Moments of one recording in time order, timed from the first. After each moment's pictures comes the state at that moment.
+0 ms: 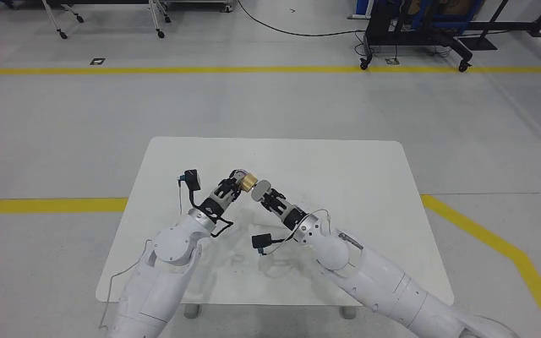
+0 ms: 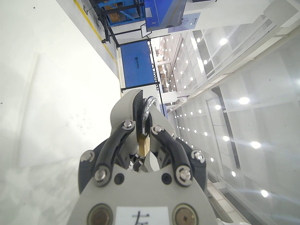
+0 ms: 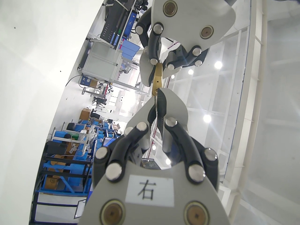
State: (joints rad) left arm 1.34 -1.28 -1.22 -1.48 -0.21 -0.16 -0.36; right arm -1.10 -1.17 0.61 -1.46 -3.07 0.23 0.12
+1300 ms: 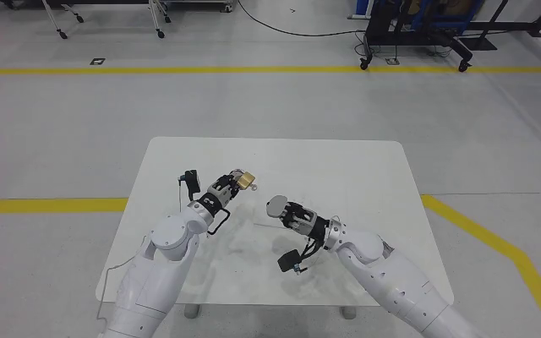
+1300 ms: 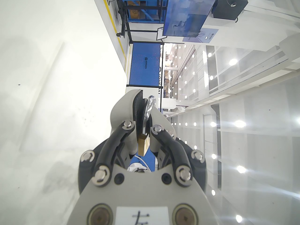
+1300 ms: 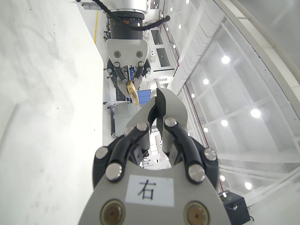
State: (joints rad) left arm 1.29 -1.28 -1.24 -1.47 -0.33 0.08 -0.38; right arm -1.23 -1.13 0.84 -1.42 -2.44 0.38 -0.64
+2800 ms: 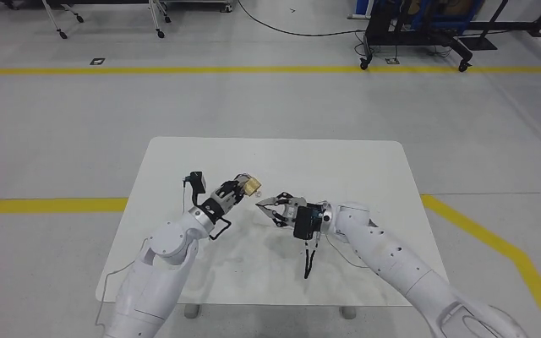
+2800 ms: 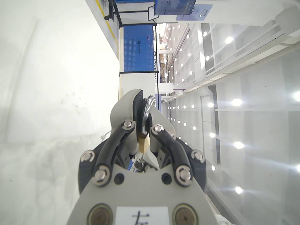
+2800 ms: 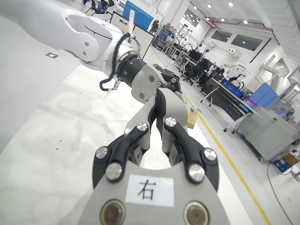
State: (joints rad) left arm 1.33 -1.28 -1.25 -1.49 -0.33 -0.03 -0.45; right arm -1.00 -1.20 0.75 -1.15 -1.76 -0.47 -0.96
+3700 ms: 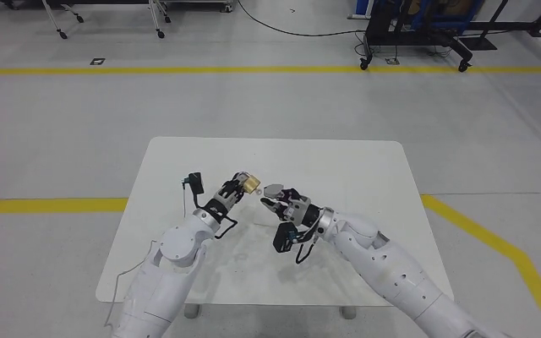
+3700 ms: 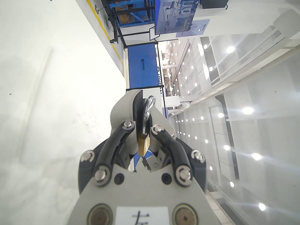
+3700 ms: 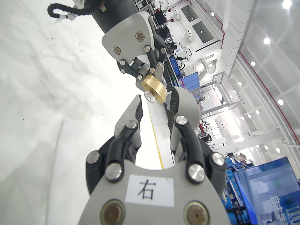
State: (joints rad) left arm 1.33 -1.29 -1.20 -1.47 -0.22 -0.09 -0.32; right arm -1.15 -1.16 0.84 -1.38 -2.13 -0.06 -0.53
